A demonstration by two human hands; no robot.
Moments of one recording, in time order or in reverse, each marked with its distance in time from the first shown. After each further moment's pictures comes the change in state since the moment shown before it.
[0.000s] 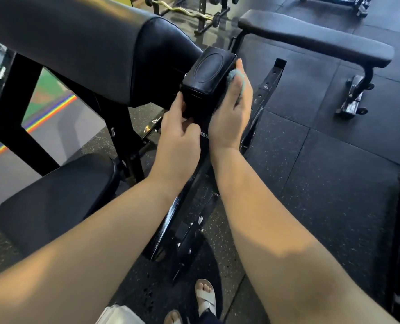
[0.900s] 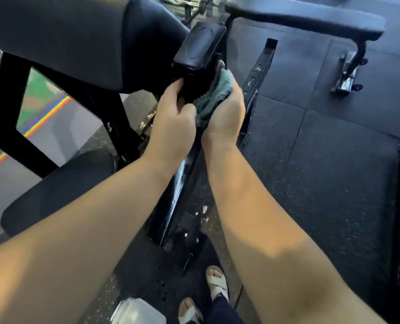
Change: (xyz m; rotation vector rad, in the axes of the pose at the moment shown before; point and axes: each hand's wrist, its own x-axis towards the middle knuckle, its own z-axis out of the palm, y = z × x) left_hand -0.007 0.005 -0.007 0.107 -0.039 0.010; right_hand -0.022 0.001 -0.008 0.409 0.023 0.444
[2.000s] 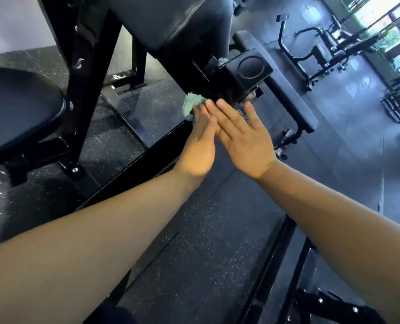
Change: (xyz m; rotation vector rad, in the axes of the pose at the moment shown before) left_hand 0.002 -0.040 0.055 -0.758 -0.015 -0.170; right_hand 0.046 -0.068 -0.058 2.147 1.002 1.961
